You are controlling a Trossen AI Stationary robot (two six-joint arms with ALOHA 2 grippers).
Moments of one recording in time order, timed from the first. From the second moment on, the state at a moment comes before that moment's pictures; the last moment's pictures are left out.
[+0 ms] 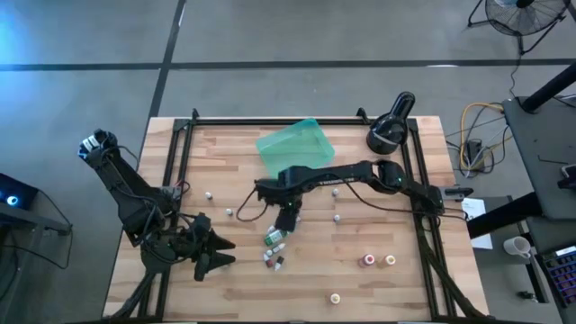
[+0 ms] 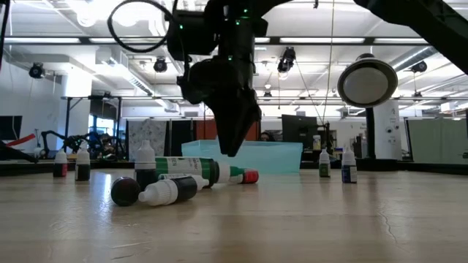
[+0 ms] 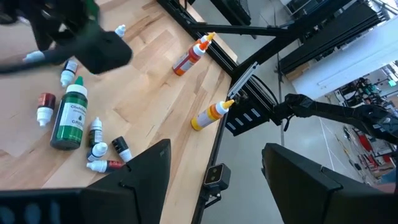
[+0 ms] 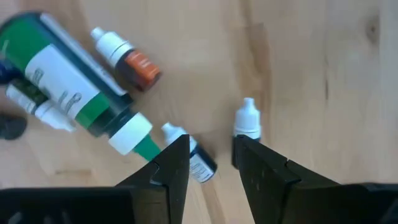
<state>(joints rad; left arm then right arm) -0.89 1.08 0.93 -0.35 -0.71 -1.24 0.01 2.36 2.07 -1.18 -0.10 0.29</state>
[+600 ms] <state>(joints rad) -0.89 1.08 0.93 -0.35 -0.71 -1.24 0.00 2.37 2.03 -1.14 -0.04 0.34</state>
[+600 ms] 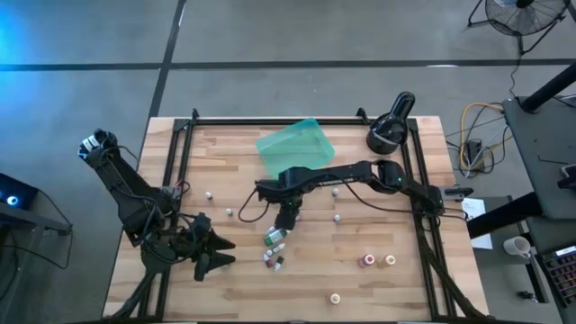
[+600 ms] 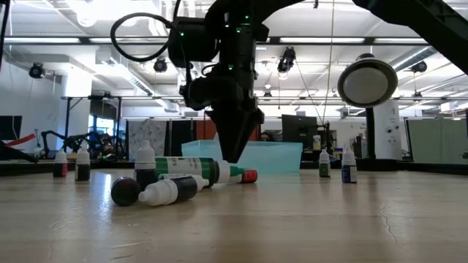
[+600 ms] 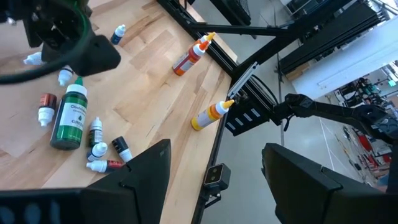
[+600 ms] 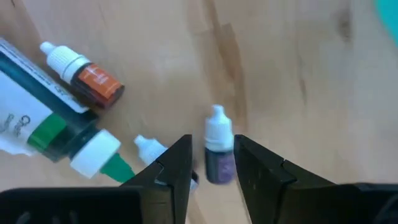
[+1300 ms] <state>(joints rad) -0.89 1.08 0.93 -0.35 -0.71 -1.26 0.00 2.40 2.00 -1.13 -0.05 0.37</state>
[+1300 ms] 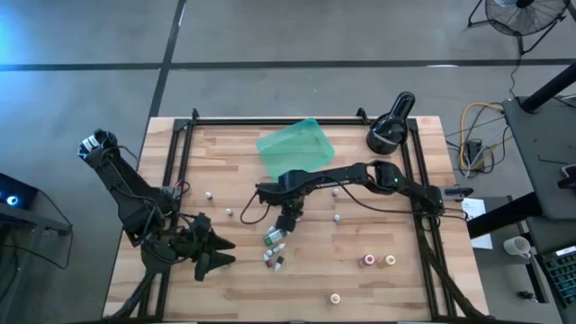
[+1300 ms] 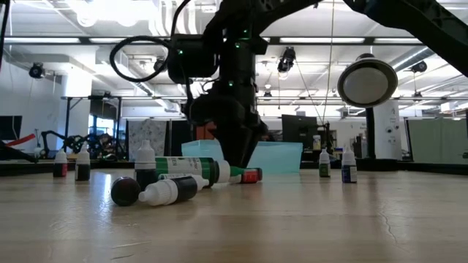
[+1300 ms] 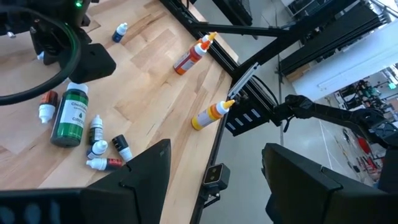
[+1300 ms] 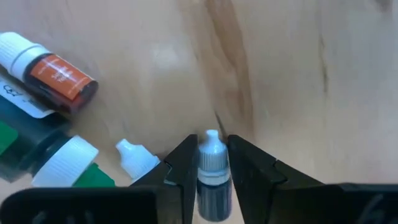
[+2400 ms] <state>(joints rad) -0.89 1.08 0.93 -0.35 -0.71 -1.34 0.00 2.39 2.02 -1.12 -0.05 0.46</state>
